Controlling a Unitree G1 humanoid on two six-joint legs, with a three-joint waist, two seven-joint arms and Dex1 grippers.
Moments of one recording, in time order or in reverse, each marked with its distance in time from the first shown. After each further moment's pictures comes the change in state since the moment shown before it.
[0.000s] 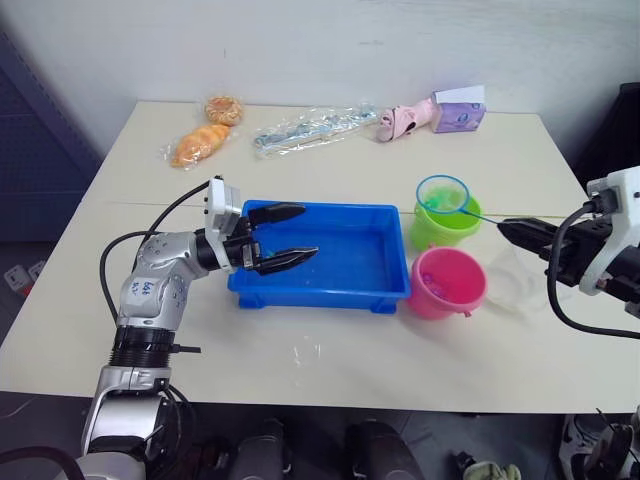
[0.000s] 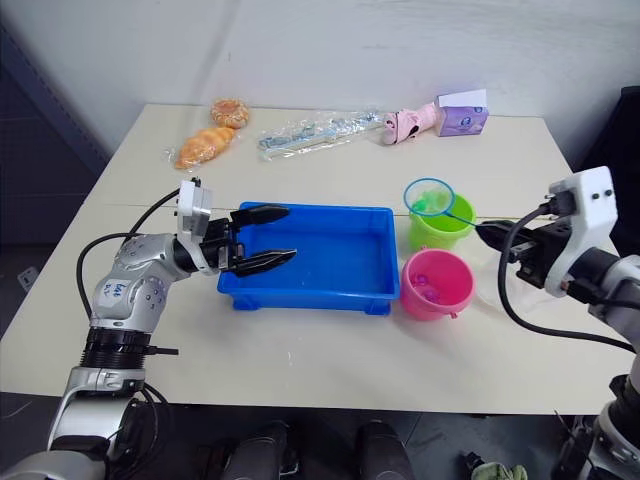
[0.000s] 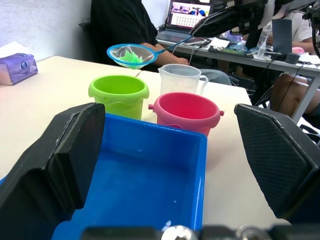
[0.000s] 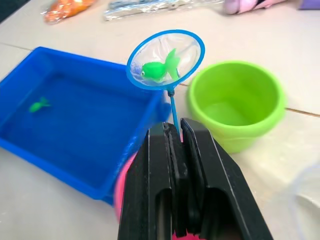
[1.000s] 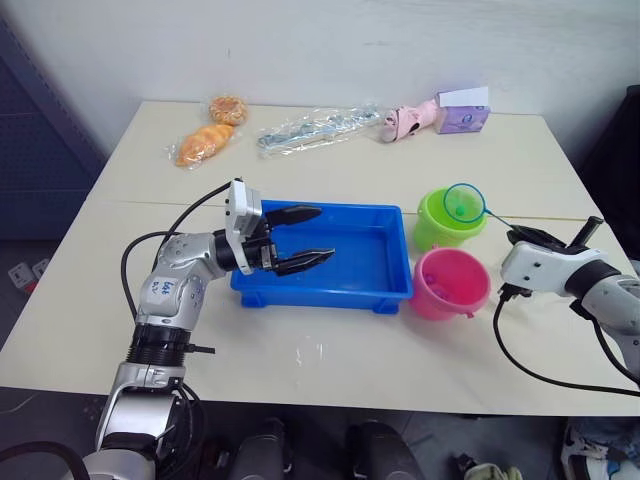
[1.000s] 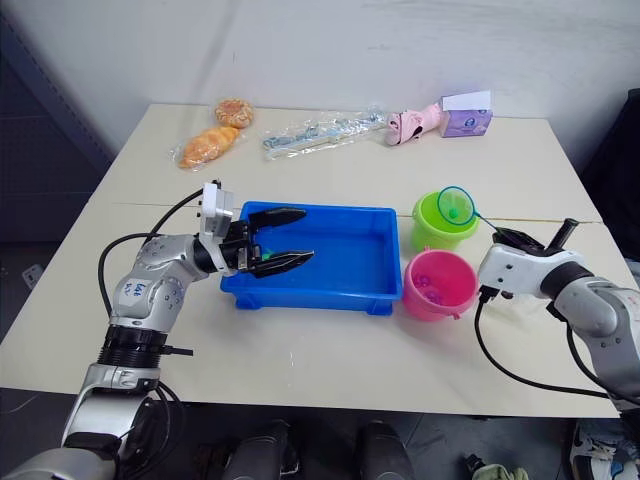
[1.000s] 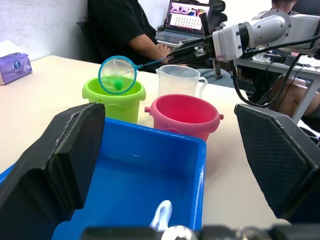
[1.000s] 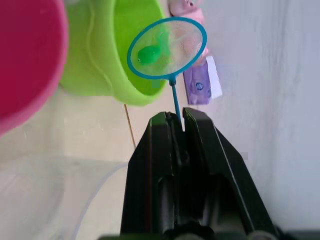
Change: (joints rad) left arm -0.008 -0.047 -0.043 0.005 0.025 -0.008 0.033; right arm 0.284 -0.299 0.526 0.448 -0.977 -1.509 -0.260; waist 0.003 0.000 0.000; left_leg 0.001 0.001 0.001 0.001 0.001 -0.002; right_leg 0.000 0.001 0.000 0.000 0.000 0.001
